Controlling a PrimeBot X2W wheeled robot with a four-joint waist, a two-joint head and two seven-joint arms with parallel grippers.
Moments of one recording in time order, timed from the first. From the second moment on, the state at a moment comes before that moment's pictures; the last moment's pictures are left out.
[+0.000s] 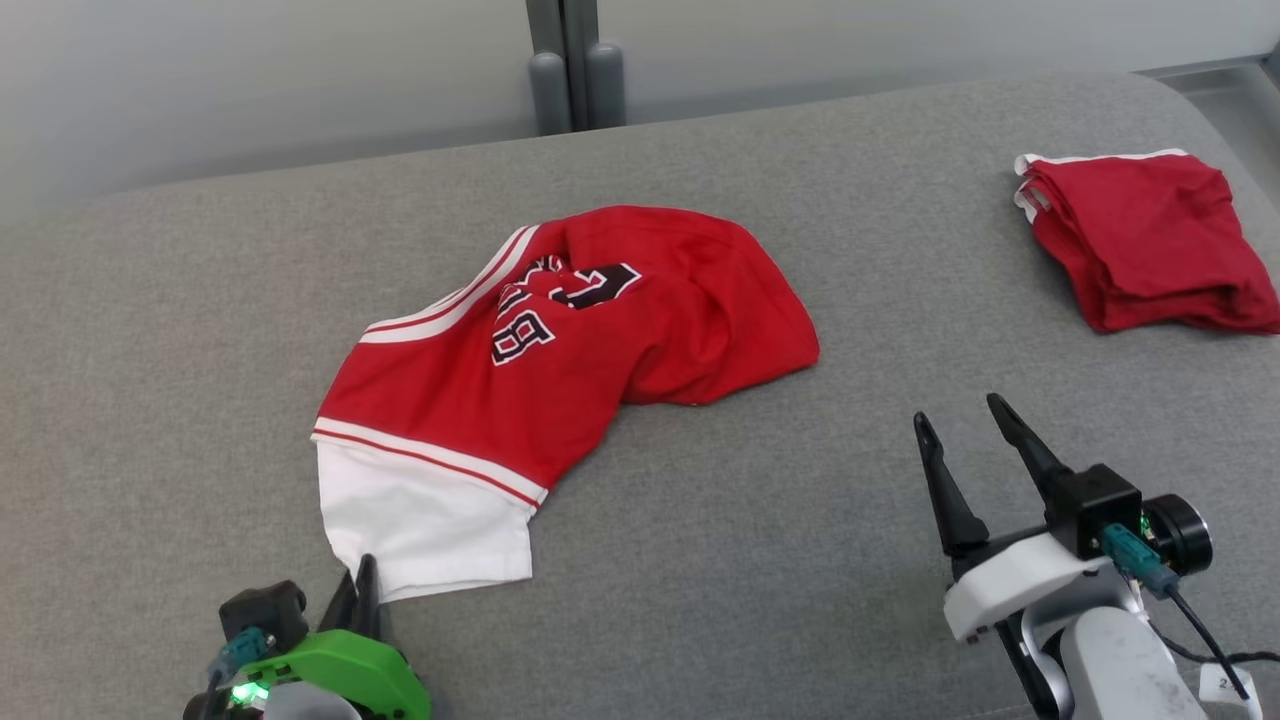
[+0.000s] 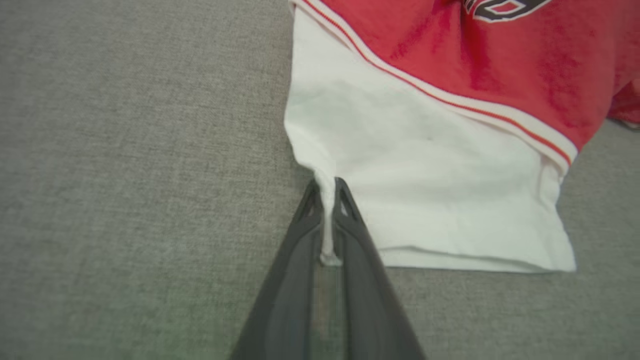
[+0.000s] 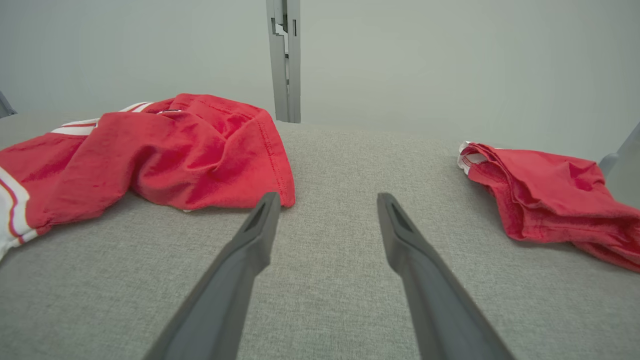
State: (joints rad) left arm -0.22 0.09 -0.14 0.77 -0.44 -0.12 -0.25; right arm -0.16 -0.05 0.03 0.27 0.03 0.13 -0.26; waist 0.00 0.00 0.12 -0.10
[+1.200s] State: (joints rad) left arm -0.23 0.06 -0.13 0.43 -0.38 -0.13 -0.26; right arm -0.74 -0.05 0.12 1.02 0.01 0.13 -0.15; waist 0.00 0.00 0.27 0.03
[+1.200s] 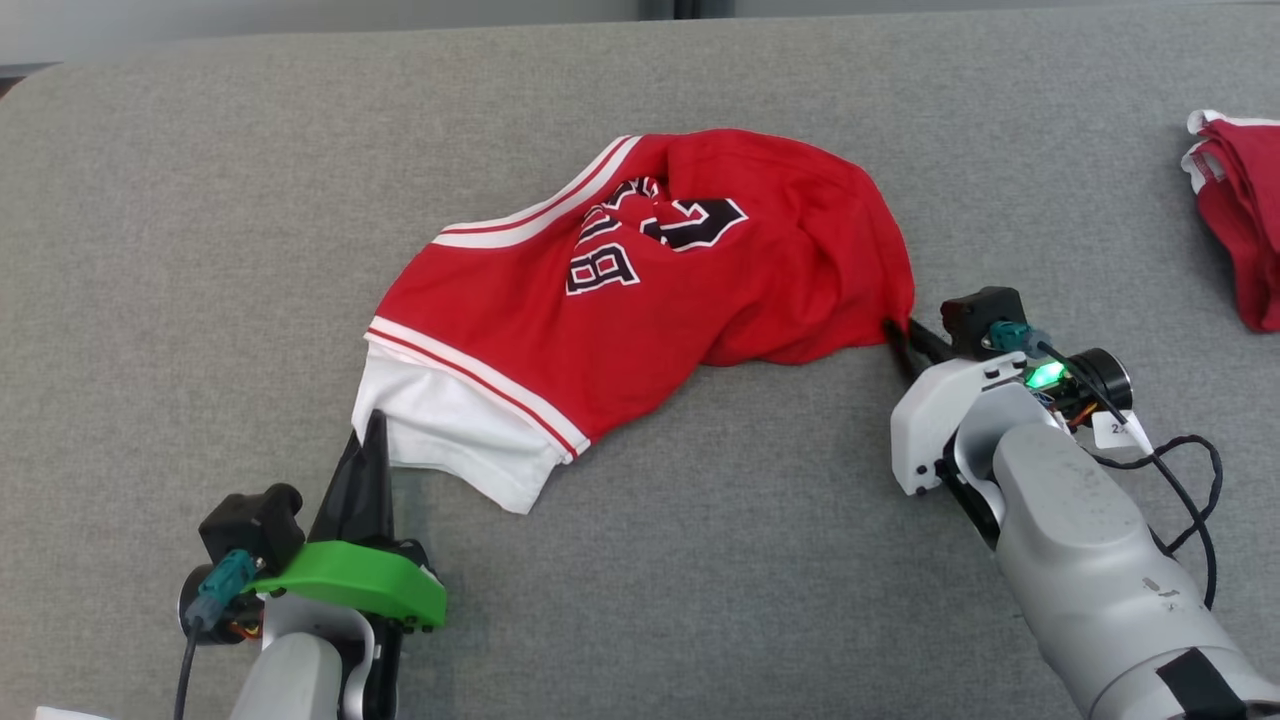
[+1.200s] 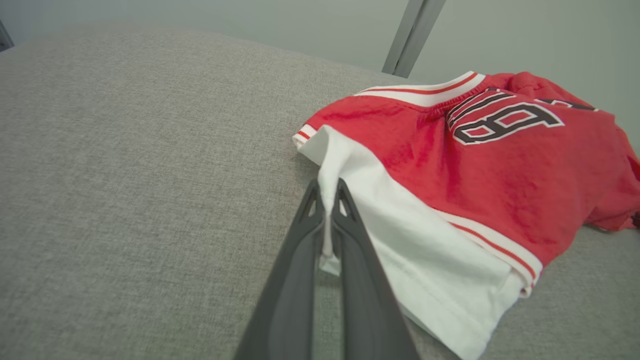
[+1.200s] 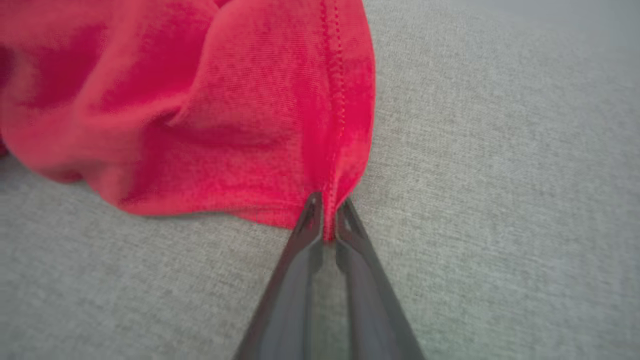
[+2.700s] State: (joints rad) left arm -0.61 0.32 -0.04 -0.49 -0.76 -0.05 0.22; right arm -0.58 -0.19 -0.05 -0.34 0.61 0.13 0.31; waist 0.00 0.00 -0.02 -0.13
